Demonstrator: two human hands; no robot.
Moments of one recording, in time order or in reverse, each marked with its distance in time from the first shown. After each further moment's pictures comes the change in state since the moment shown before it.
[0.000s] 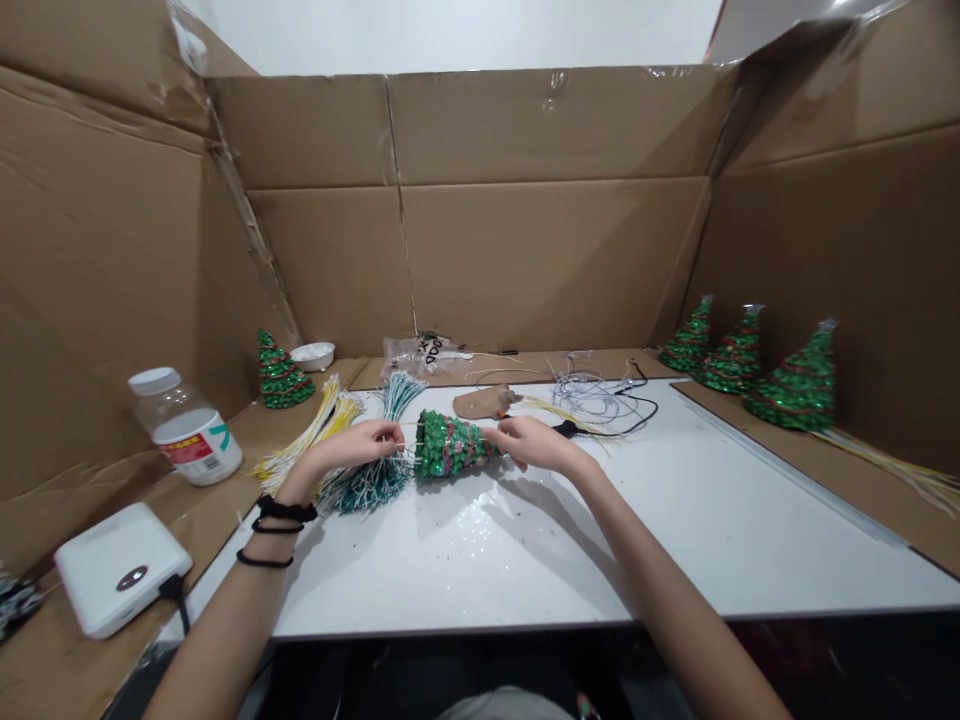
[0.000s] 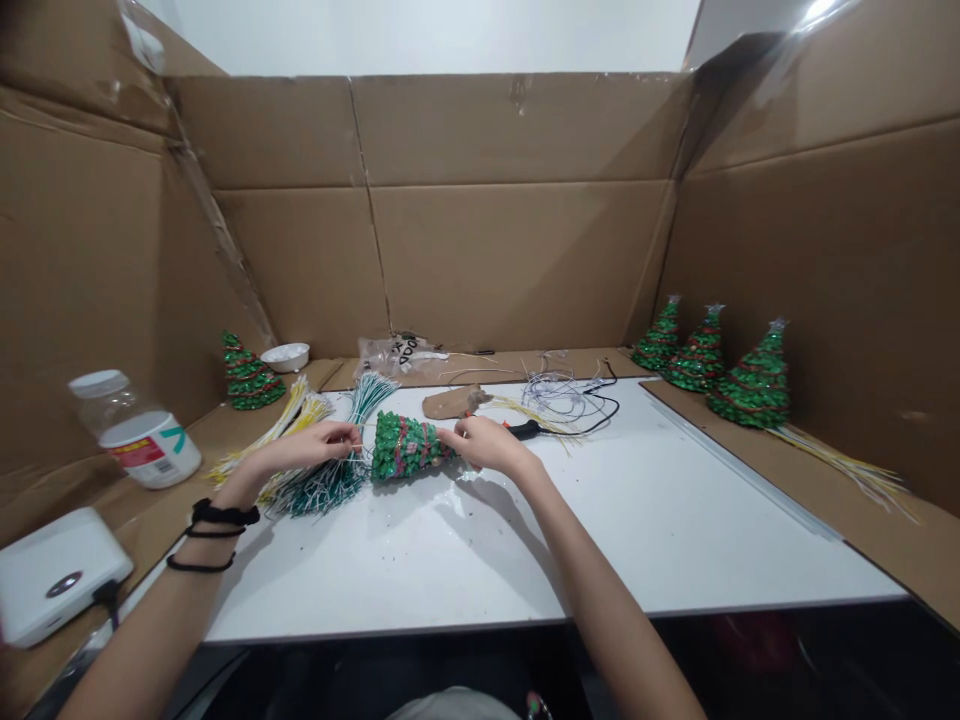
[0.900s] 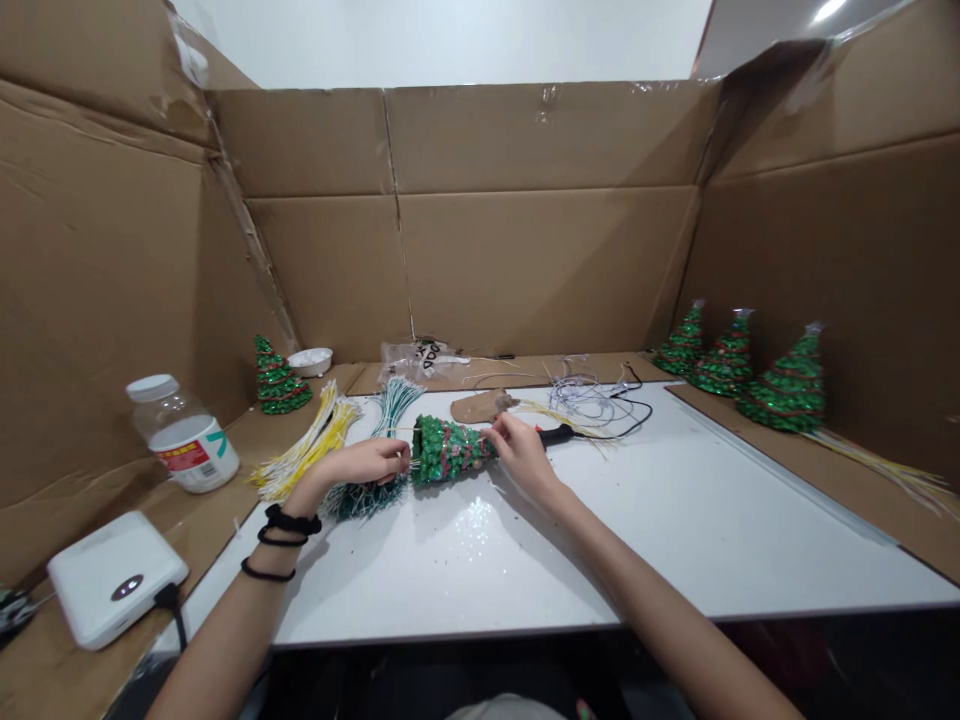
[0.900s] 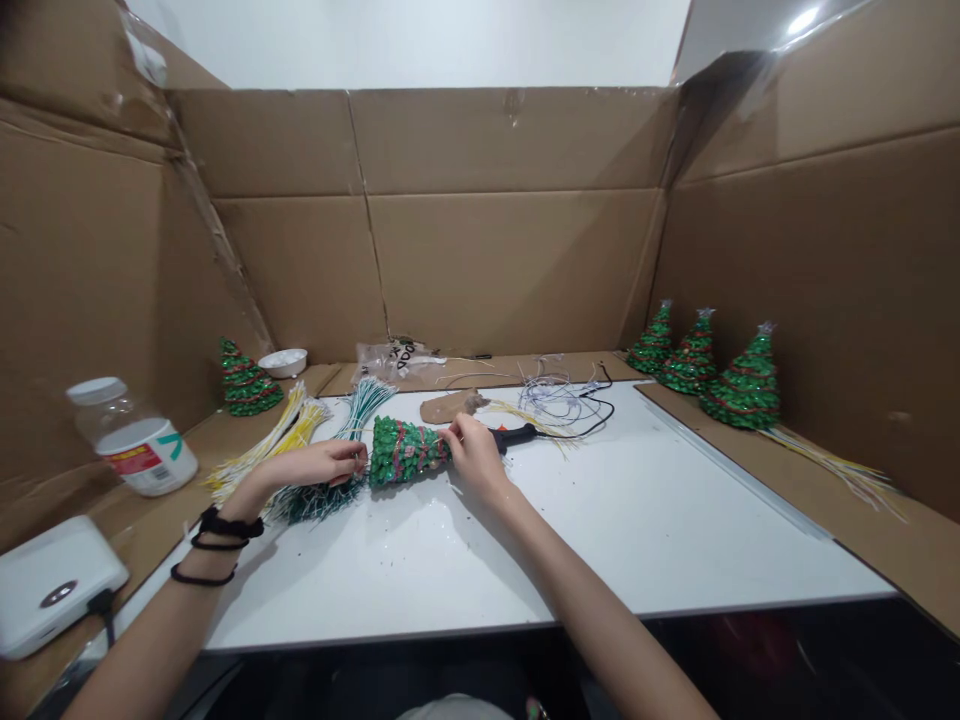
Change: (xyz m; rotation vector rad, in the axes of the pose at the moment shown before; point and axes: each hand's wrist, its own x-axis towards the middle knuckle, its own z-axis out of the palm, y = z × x) left_hand -0.002 0.008 0.012 -0.017 -0.140 -0.007; right_hand 0.009 0.006 0.044 0.227 0.603 -0.142
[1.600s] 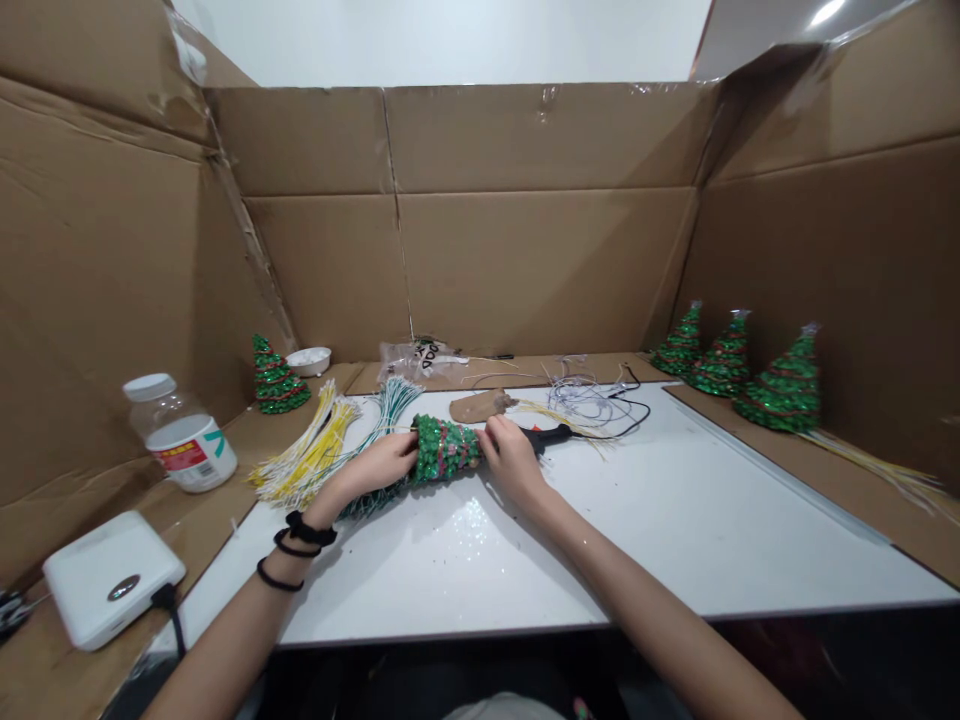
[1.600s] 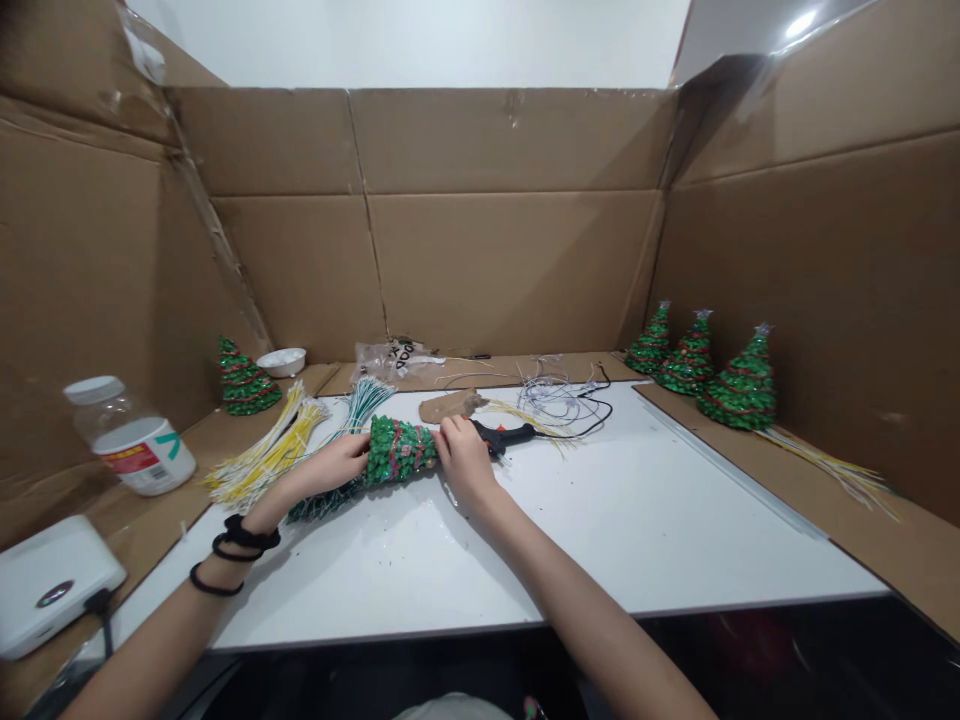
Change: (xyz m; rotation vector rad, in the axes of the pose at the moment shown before) left_hand 0.021 0.005 0.020 0.033 0.293 0.170; right_hand -0.005 0.000 0.011 -0.223 -0.001 -0.117
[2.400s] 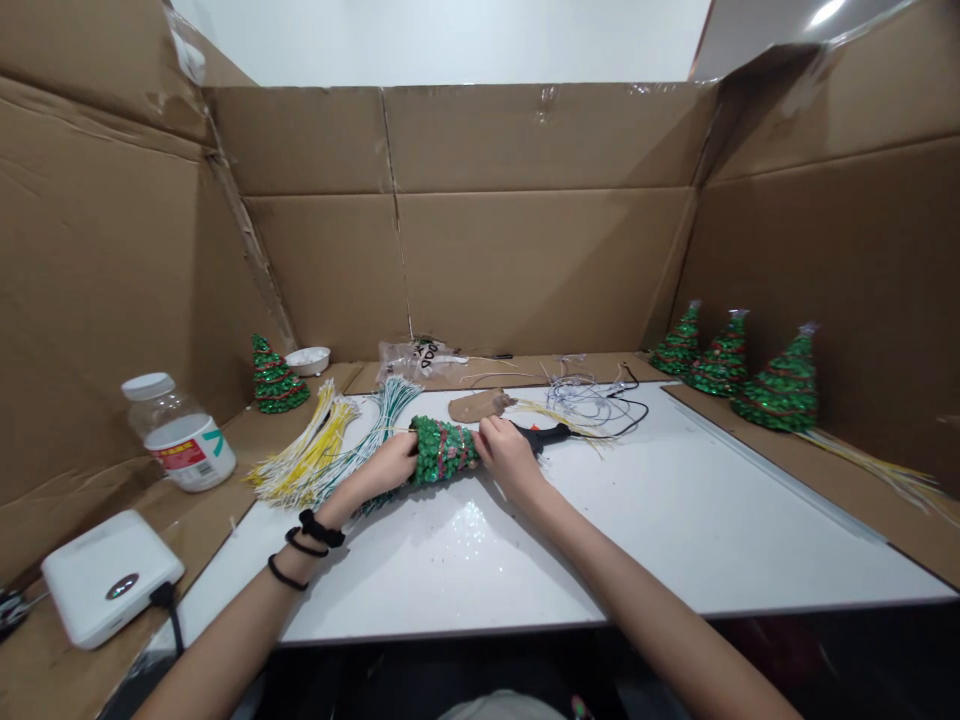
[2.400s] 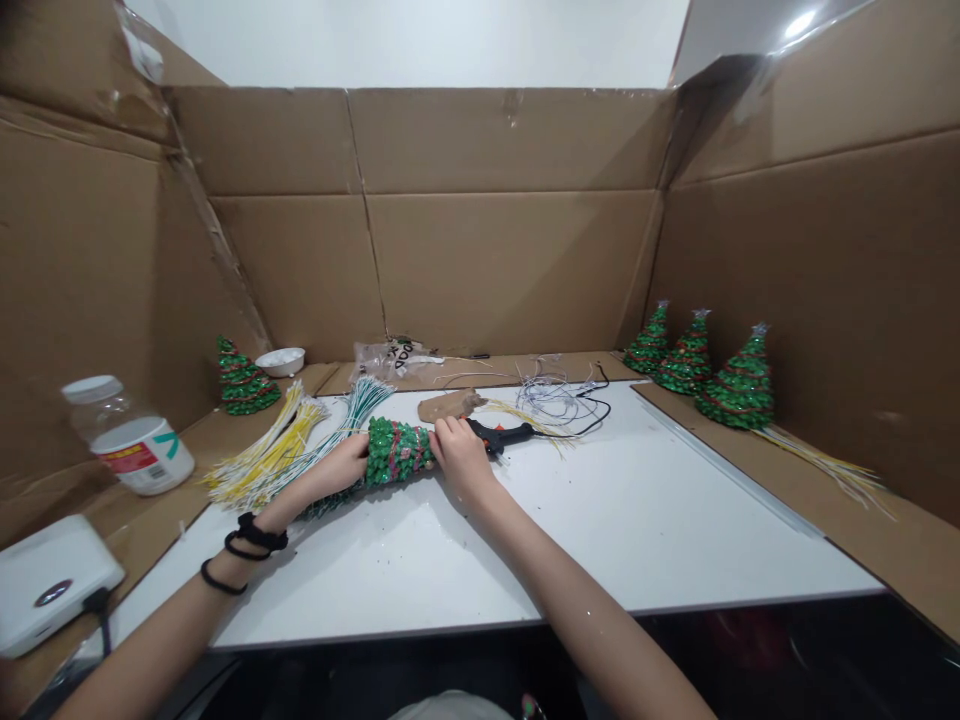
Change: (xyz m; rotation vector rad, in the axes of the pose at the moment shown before) left_hand 0.008 -0.003 0.018 -0.154 0.074 0.037; right_hand 0.002 -0.002 0.000 -0.259 -0.033 -0.139
